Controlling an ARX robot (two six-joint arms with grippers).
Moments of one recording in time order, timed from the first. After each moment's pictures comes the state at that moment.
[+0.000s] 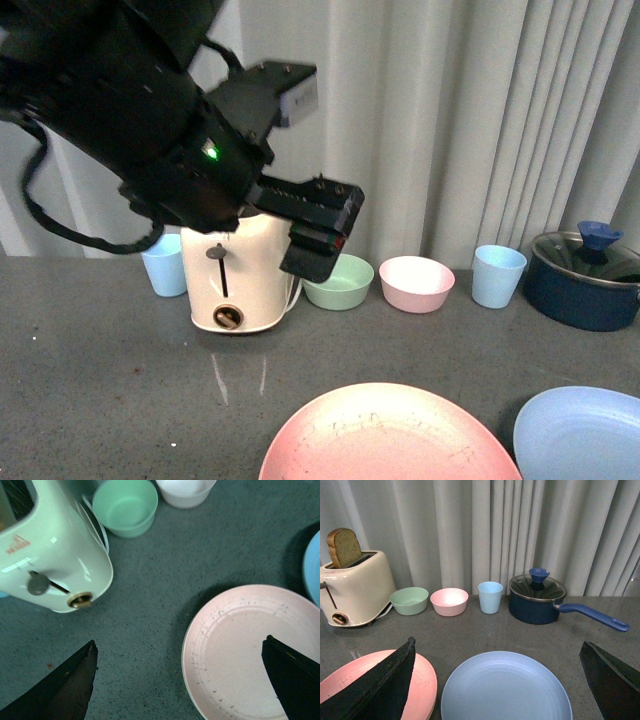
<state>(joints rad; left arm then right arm) -0.42 1.73 1.27 -0.21 0.00 0.14 0.00 0.00 0.01 0.00 0.00 0.00</state>
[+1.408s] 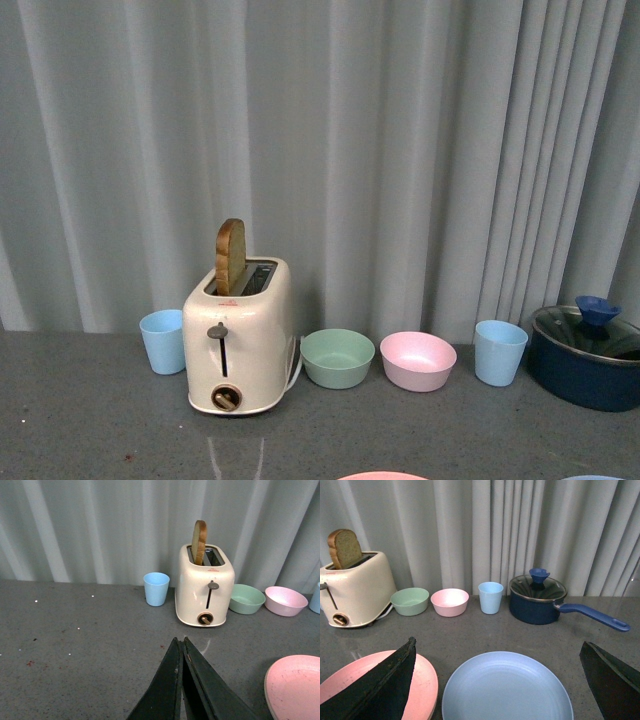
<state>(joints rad) 0.00 0.45 0.07 0.37 -0.01 0.00 0.00 0.00 0.01 0.00 0.00 0.00</state>
